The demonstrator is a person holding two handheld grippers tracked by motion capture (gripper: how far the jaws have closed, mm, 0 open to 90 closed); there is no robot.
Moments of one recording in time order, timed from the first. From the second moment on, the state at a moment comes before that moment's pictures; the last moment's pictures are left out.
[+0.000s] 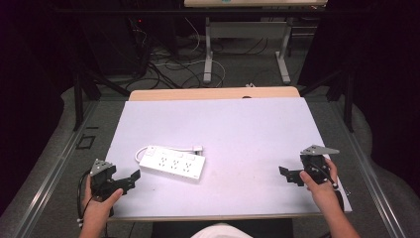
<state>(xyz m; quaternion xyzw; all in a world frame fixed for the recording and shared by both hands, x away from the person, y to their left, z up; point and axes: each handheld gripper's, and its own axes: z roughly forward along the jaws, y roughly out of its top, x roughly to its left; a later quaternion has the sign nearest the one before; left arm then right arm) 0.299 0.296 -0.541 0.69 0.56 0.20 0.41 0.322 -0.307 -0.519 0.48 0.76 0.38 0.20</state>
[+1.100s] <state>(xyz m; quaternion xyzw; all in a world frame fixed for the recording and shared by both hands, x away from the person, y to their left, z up) 0.301 0.288 -0.545 0.71 0.55 0.20 0.40 0.324 -0.303 -0.525 0.48 0.77 0.37 0.19</state>
